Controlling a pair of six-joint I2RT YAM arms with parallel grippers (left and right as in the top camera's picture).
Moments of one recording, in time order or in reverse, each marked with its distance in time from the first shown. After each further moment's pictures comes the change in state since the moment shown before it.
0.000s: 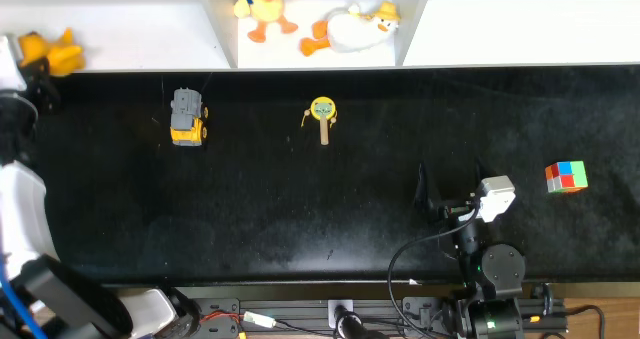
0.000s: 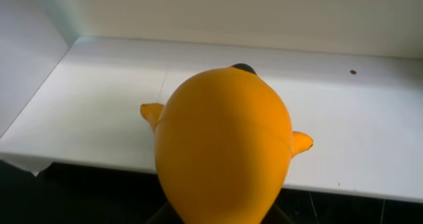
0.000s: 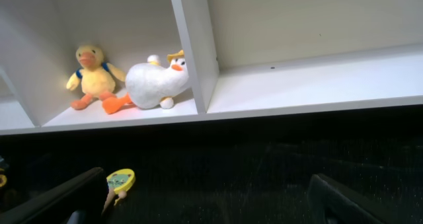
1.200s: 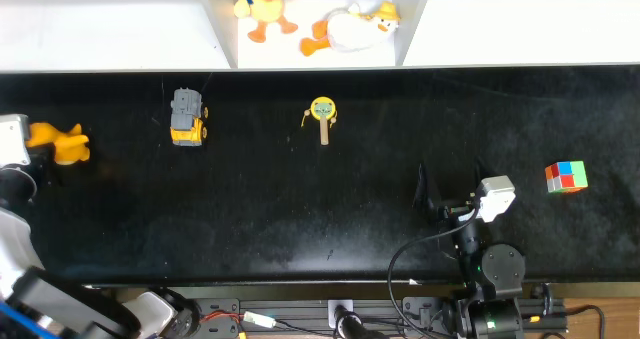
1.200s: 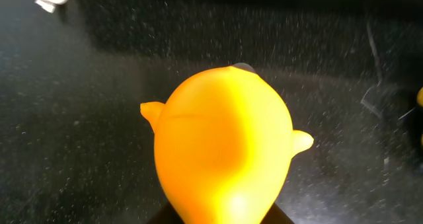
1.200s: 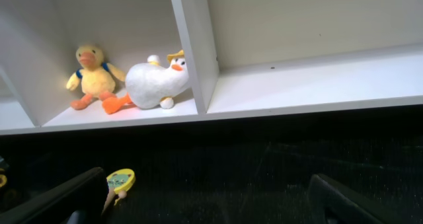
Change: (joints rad) left arm 0.289 -0.088 -0.185 -0.329 0.056 0.339; right arm 0.000 0.000 0.000 0.001 0.000 0.000
